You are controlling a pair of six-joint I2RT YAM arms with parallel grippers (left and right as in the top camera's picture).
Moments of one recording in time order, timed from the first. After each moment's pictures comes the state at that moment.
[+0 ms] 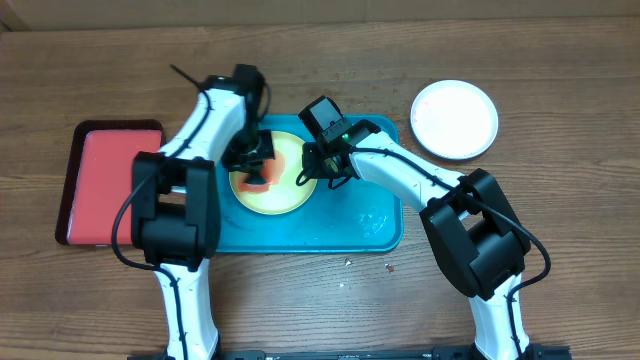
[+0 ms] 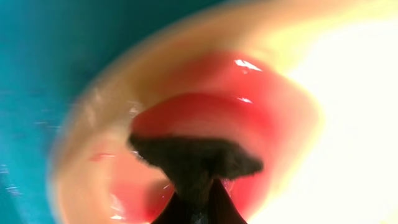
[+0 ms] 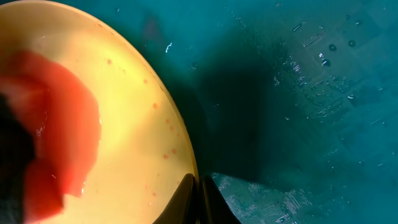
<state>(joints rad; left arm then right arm) -0.20 2.21 1.68 -1.11 0.02 -0.36 0.64 2.15 1.56 -0.60 -0.06 0.60</state>
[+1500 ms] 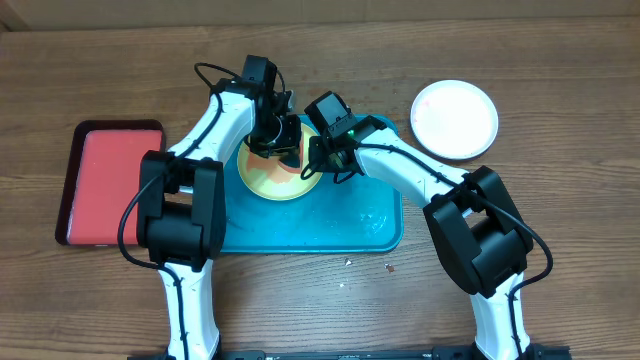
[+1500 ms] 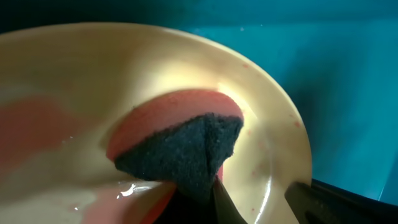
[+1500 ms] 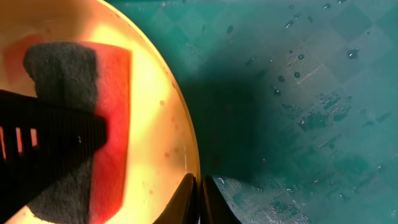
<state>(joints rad) -0.21 2.21 1.66 -0.86 0.36 -0.20 0.62 2.15 1.56 -0.58 -0.02 0.60</state>
